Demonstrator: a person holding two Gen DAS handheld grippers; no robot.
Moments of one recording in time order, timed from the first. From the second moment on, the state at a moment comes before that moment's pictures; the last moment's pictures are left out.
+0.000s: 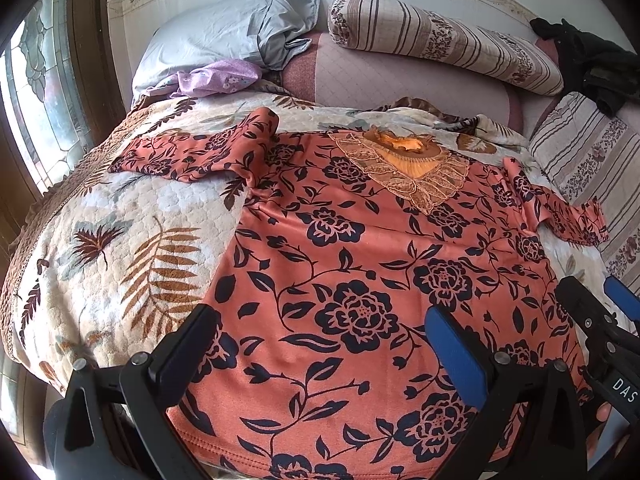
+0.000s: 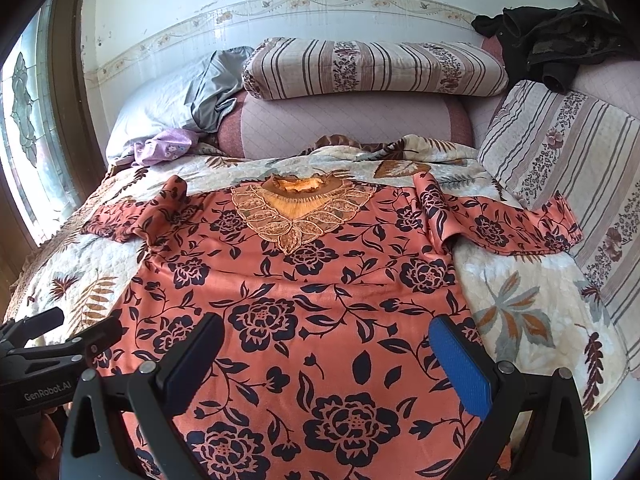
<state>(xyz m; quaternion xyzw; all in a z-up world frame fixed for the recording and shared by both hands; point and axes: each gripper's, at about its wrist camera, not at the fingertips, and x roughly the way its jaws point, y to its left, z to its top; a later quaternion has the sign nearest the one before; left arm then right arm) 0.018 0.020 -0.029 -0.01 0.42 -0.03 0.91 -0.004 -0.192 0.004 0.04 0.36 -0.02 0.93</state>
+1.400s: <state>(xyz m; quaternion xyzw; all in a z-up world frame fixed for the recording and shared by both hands) 0.158 0.187 -0.091 -0.10 0.42 0.11 0.90 0.120 -0.644 -0.098 0.44 0.33 -0.24 0.80</state>
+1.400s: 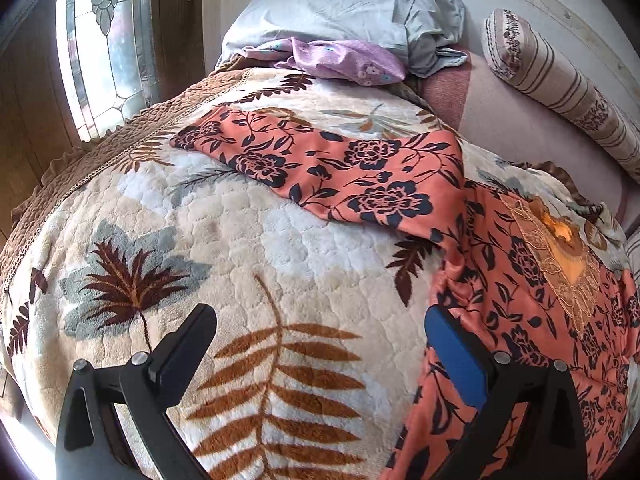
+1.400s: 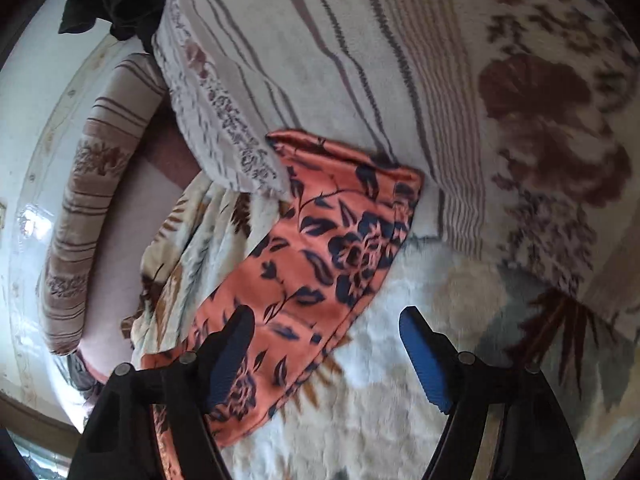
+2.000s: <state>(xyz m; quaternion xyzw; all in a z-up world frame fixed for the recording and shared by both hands) 0.165 0.201 -0.095 -0.16 0.41 0.10 0.89 0.209 -0.603 -0.003 0.27 0.30 -0.21 0.89</state>
